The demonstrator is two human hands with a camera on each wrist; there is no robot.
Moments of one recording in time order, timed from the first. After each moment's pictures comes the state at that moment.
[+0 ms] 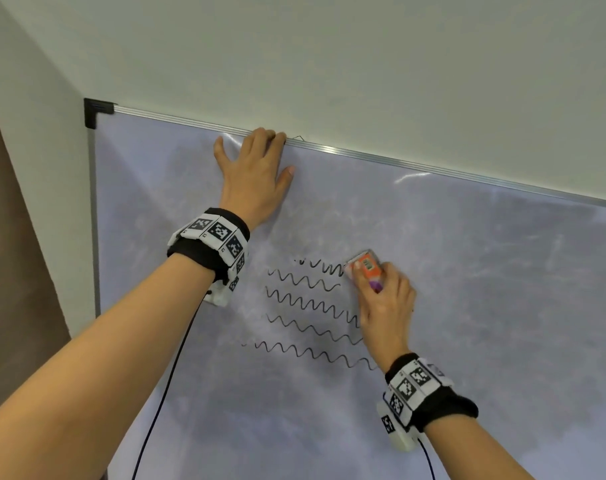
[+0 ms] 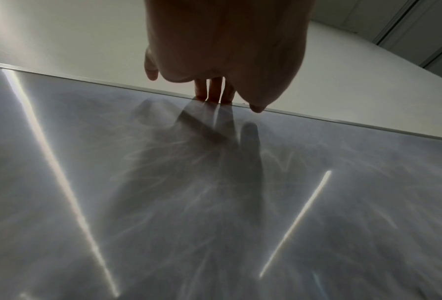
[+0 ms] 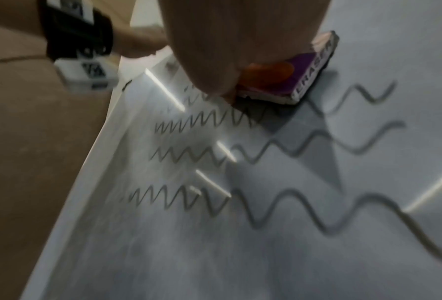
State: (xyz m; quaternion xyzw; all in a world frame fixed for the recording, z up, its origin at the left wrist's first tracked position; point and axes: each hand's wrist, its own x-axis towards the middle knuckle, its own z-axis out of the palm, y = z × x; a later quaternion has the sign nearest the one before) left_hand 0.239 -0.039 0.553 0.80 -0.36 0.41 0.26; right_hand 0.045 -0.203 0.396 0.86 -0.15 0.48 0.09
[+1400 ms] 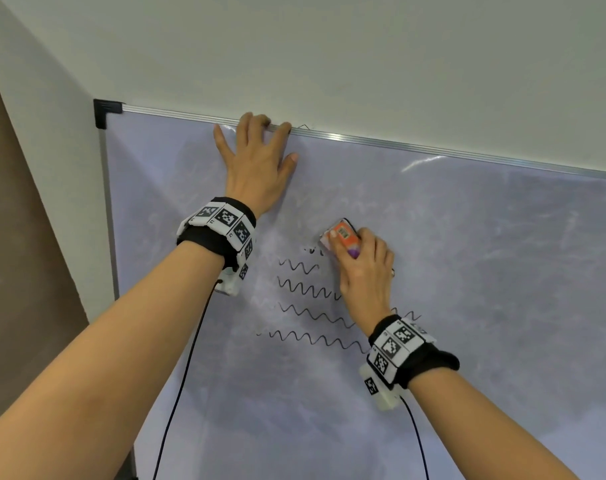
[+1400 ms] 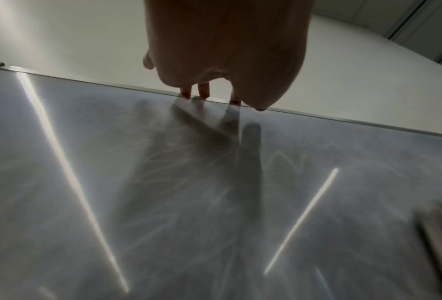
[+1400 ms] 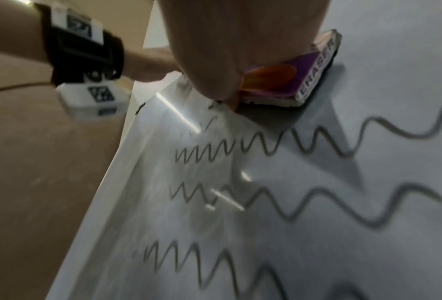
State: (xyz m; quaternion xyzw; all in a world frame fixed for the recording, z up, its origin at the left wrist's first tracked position) left_hand 0.245 -0.034 0.553 0.80 -0.35 0.41 0.27; right_hand 0.085 -0.169 0.419 0.87 -0.13 0.47 0.08
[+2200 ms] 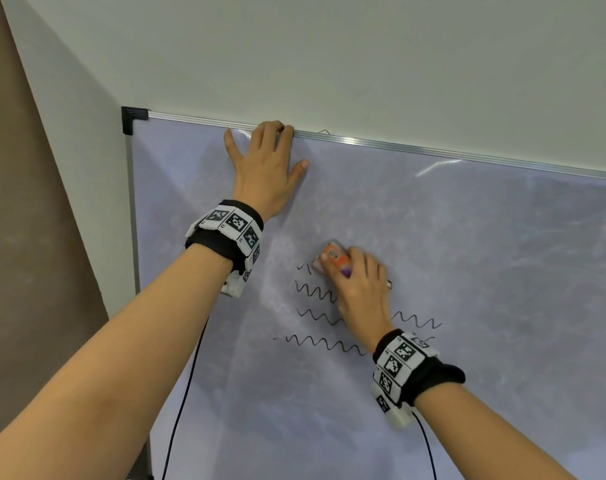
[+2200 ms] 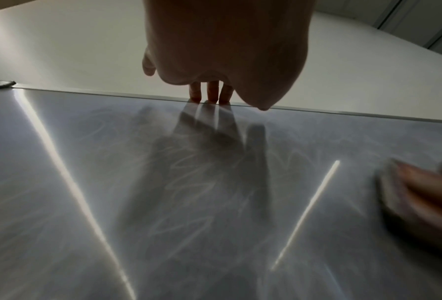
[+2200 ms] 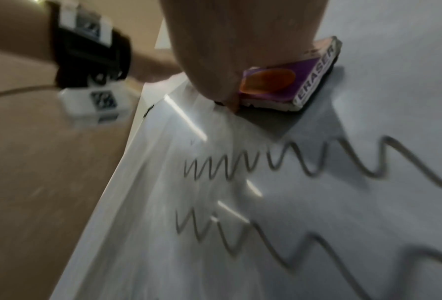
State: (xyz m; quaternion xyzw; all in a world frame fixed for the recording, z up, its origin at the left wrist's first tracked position) left_hand 0.254 -0.017 0.554 0.81 -0.35 0.42 0.22; right_hand 0.095 -0.148 0.402 0.90 -0.09 0.42 0.11
